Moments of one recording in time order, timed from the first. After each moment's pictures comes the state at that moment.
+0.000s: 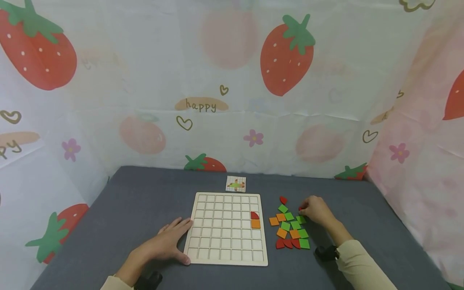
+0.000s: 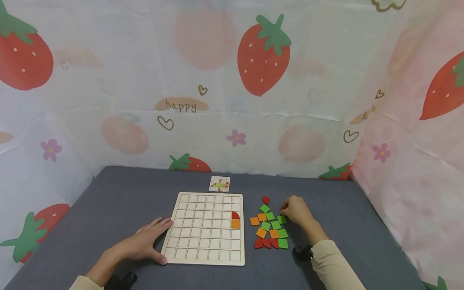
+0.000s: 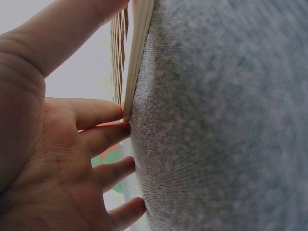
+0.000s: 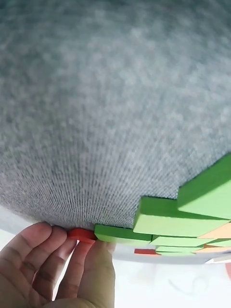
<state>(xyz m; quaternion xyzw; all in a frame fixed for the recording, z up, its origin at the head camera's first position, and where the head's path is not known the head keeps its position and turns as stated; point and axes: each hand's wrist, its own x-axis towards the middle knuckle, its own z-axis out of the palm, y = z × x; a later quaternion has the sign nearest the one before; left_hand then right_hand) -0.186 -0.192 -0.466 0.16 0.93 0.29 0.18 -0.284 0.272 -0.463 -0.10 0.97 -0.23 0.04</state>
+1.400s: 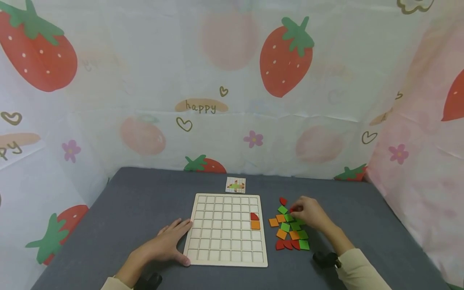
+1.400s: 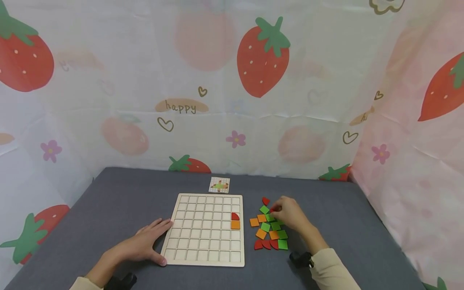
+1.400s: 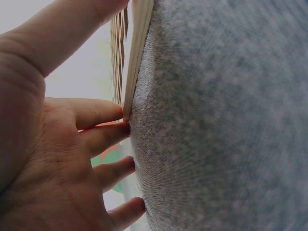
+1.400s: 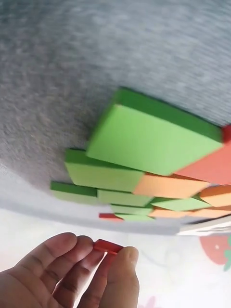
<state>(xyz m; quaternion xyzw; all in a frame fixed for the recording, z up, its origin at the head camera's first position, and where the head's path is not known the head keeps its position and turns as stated) -0.186 -0.193 -0.466 0.17 0.93 0.28 0.18 -0.264 0.252 -0.448 -0.17 0.95 -0.27 0.01</state>
